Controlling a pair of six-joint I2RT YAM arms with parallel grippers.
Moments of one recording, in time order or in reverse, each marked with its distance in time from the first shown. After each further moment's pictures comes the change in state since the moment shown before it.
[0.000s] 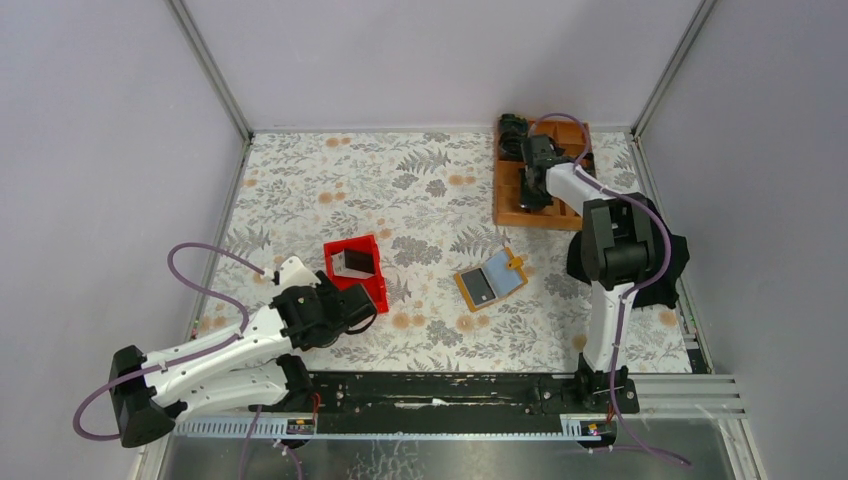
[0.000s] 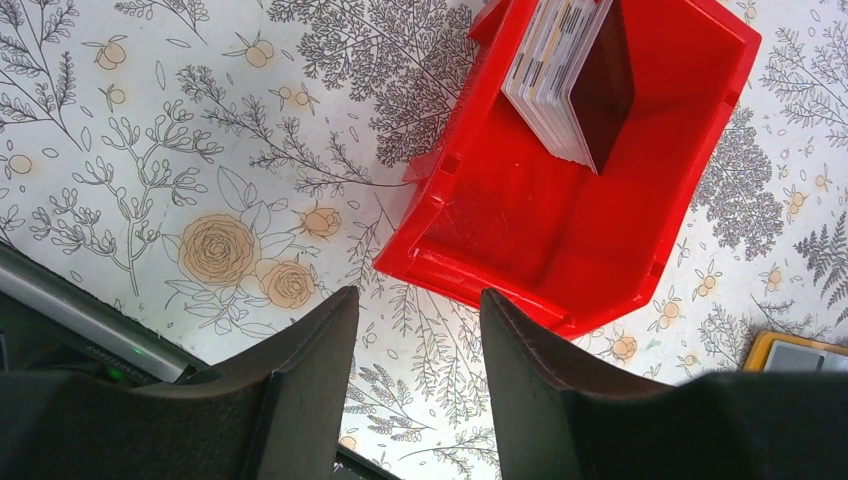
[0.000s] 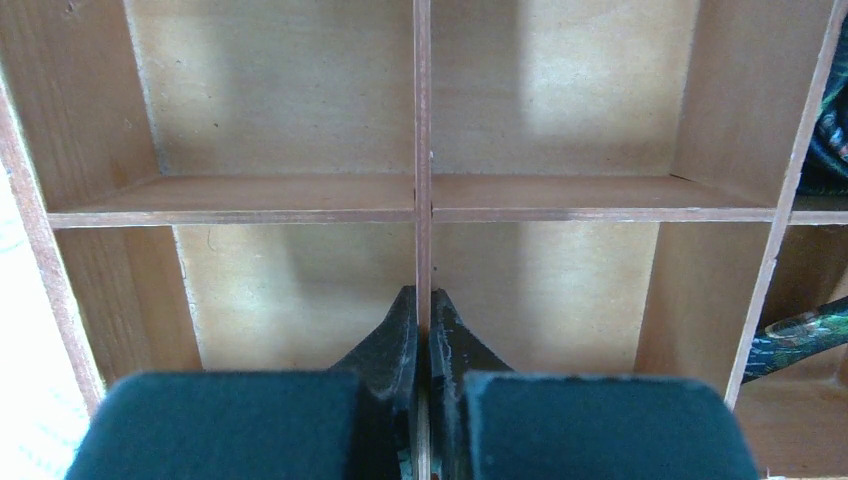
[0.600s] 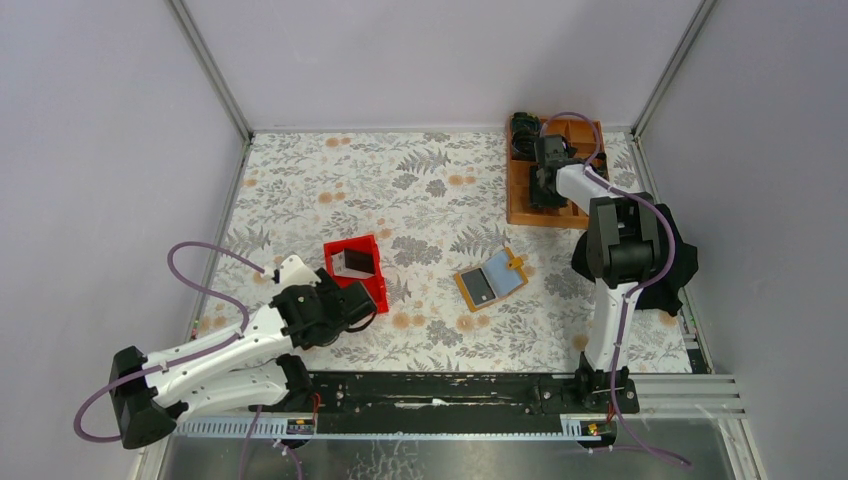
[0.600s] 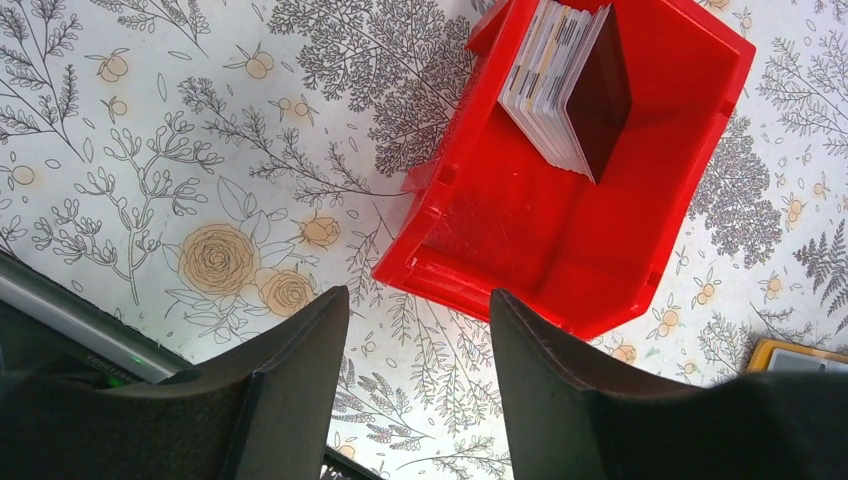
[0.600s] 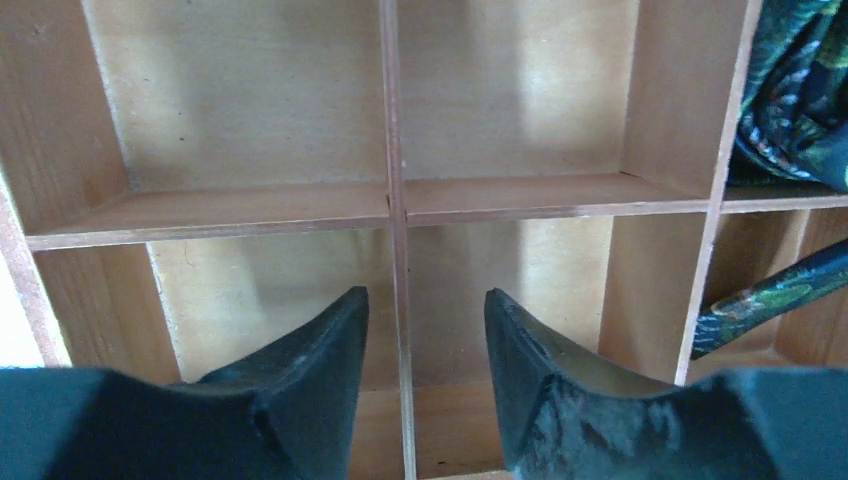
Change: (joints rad) left arm 0.014 0.004 0.000 0.014 -0.008 0.023; right arm -0.084 0.005 -0.024 0.057 0.061 -0.082
